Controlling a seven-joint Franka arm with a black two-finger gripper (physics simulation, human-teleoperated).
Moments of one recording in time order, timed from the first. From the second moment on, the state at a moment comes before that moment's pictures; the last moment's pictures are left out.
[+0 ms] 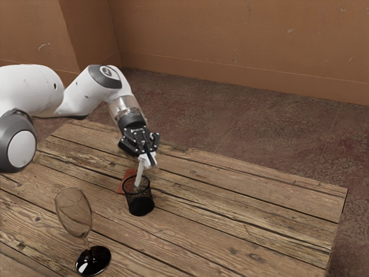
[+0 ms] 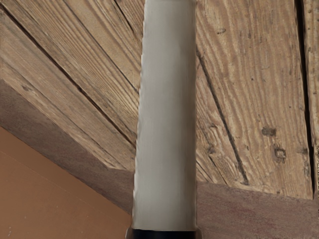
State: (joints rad) arm 0.05 0.60 0.14 -1.42 -0.82 1.17 -1.10
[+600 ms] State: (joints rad) arm 0.38 0.61 0.16 -1.42 -0.77 1.10 -1.06
